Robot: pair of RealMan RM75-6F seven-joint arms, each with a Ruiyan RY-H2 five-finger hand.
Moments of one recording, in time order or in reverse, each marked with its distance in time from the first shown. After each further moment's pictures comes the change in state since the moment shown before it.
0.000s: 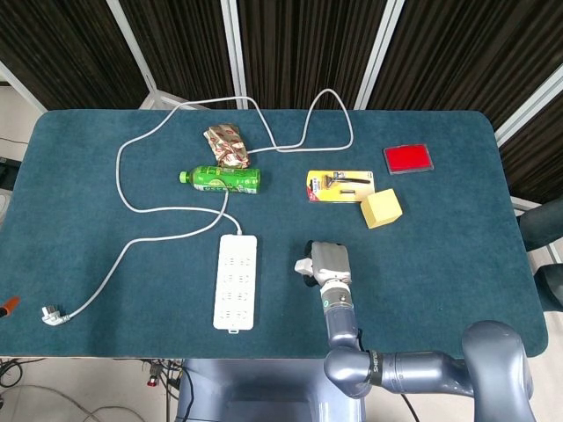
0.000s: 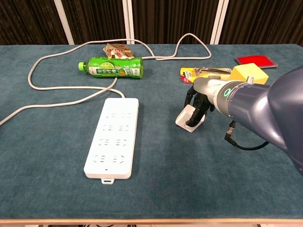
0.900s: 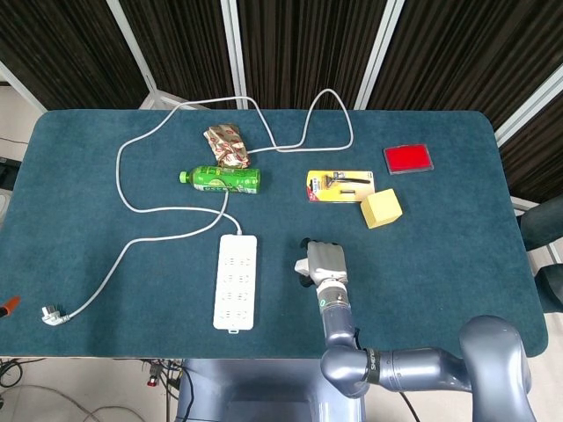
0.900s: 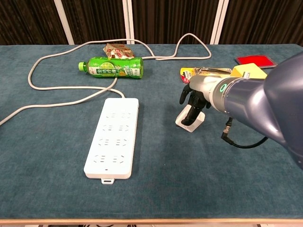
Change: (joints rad) left arm -0.001 0.002 0.001 0.002 0.004 -0.004 -0.011; right arm 0.044 0.014 0.004 -0.019 0.051 0.001 0.025
